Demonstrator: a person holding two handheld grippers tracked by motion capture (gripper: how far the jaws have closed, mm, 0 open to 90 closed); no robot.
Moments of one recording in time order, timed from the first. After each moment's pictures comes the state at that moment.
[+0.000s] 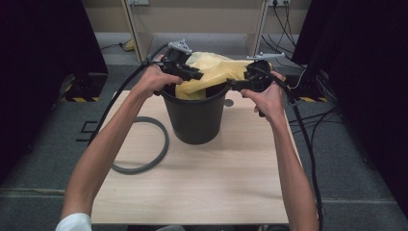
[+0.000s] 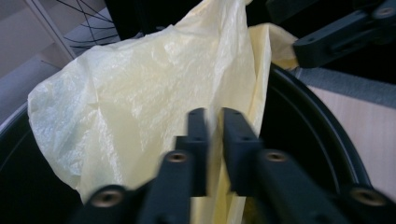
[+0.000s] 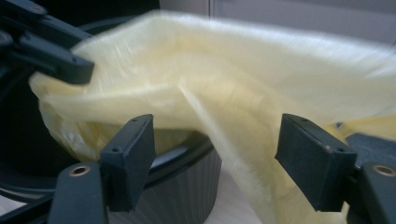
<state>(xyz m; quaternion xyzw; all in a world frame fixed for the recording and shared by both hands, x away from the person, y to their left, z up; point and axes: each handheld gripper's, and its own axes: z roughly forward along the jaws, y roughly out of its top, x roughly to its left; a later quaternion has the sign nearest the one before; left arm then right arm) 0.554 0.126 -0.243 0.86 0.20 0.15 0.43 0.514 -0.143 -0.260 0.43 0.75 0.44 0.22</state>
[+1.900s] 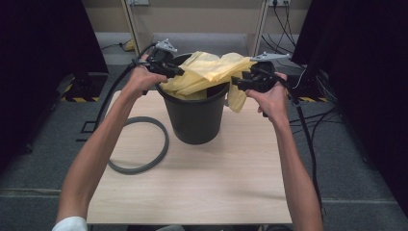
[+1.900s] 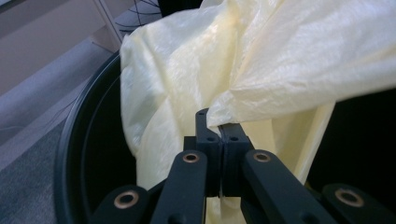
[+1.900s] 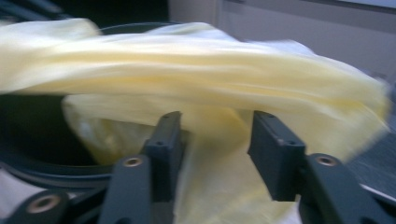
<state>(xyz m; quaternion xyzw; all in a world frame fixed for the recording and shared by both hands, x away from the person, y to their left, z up) 0.564 0.172 -0.249 0.85 0.27 0.21 0.40 0.505 -0.155 -0.254 0.41 0.75 0.46 0.24</state>
